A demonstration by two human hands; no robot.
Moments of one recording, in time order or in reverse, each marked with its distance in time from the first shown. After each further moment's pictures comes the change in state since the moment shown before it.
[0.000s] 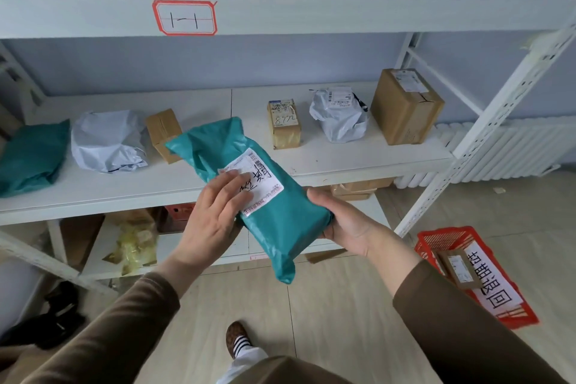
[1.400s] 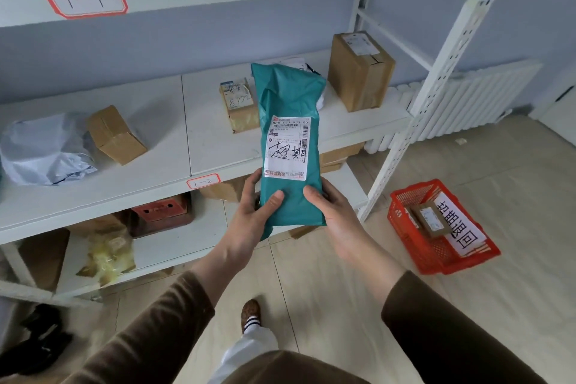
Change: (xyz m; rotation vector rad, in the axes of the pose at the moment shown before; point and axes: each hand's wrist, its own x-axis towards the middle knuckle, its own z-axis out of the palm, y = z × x) left_hand 0.055 0.125 0.037 -1.282 -0.379 -1.089; right_hand -0.042 0.057 -0.032 0.032 0.490 -0.242
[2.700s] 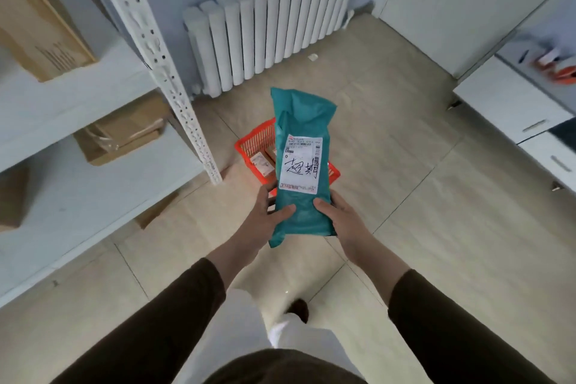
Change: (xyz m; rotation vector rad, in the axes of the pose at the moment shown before) left_hand 0.123 -0.146 0.533 -0.016 -0.504 -0.425; right_hand -0.081 0.036 -0.542 0.026 0.510 0.357
